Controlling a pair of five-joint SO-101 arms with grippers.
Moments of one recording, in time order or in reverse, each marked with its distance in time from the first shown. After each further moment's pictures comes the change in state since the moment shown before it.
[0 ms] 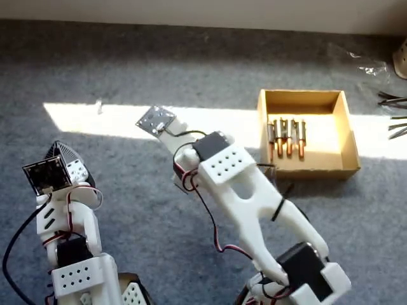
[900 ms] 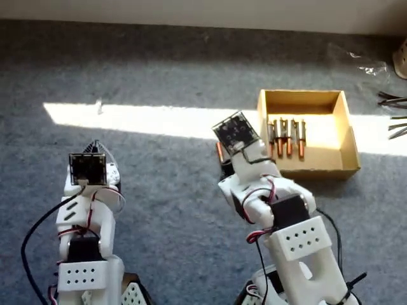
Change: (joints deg) left arm 14.7 0.0 -0.3 6.8 -7.9; right arm 14.5 -45.6 35.5 -11.7 -5.1
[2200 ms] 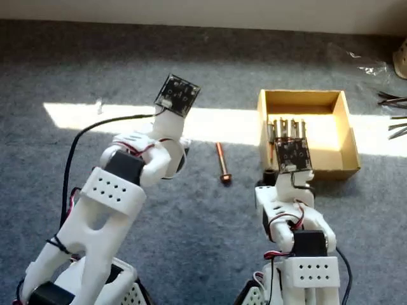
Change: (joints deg) left arm 28.6 59.0 -58.8 29.1 7.3; right arm 19.6 -21.4 21.5 -5.5 -7.9
